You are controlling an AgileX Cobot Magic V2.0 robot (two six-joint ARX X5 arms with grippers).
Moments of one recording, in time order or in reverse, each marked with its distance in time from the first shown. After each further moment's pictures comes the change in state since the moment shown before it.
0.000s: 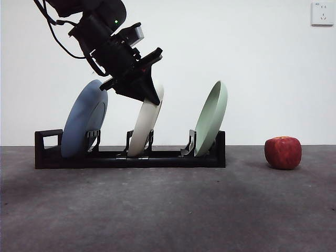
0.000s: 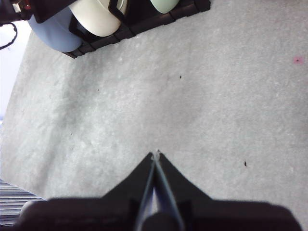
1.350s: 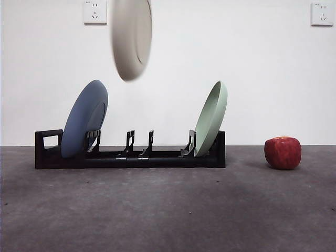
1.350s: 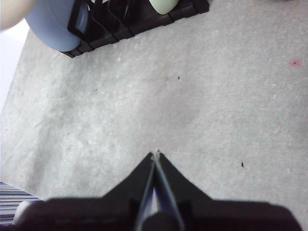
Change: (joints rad) left arm 0.012 -0.465 0.085 -0.437 0.170 0.003; right arm 0.000 0.000 0.000 0.000 0.007 -0.014
